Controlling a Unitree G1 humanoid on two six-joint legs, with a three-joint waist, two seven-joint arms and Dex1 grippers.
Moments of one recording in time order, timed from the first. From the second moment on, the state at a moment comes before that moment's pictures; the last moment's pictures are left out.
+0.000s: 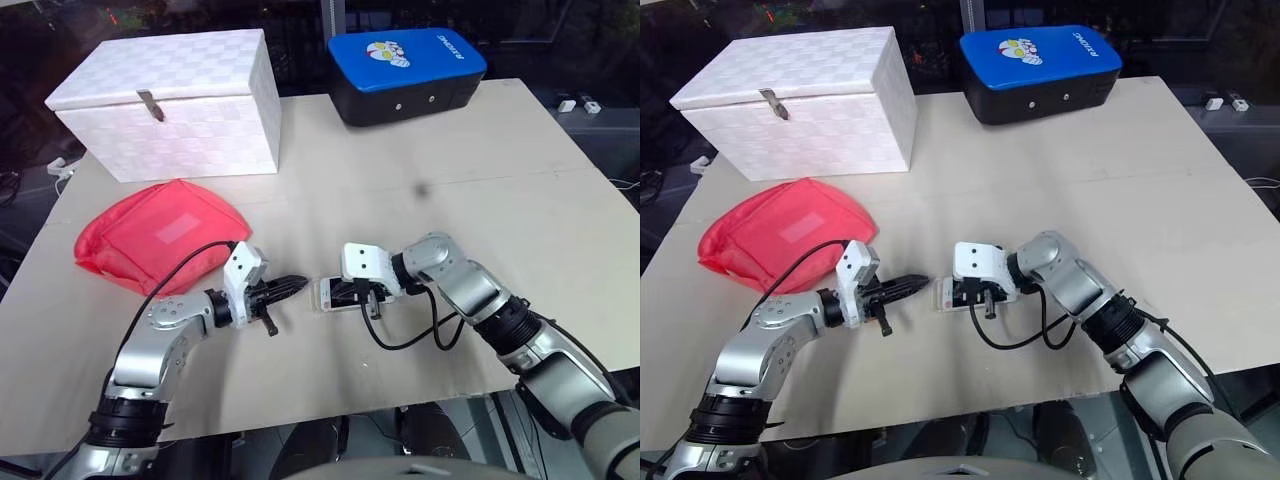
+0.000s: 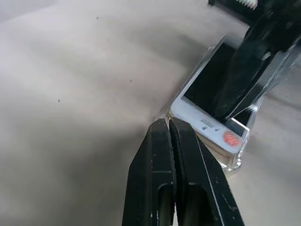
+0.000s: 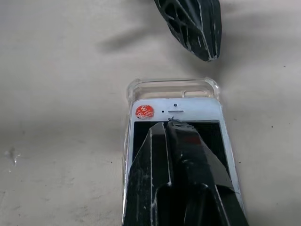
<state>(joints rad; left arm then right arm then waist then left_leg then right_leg) -0.10 0.61 0.04 -0.13 -0.43 0.45 -0.93 -0.71 -0.30 0.60 0.14 -0.04 0.44 1.13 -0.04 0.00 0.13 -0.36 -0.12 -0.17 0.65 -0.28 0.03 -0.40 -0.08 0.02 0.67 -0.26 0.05</state>
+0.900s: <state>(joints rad) -0.06 0.67 0.01 -0.12 -0.39 0.40 -1.01 -0.40 -0.58 0.26 -0.41 0.08 0.75 0.93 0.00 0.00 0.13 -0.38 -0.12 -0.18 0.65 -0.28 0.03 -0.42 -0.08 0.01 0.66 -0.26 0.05</state>
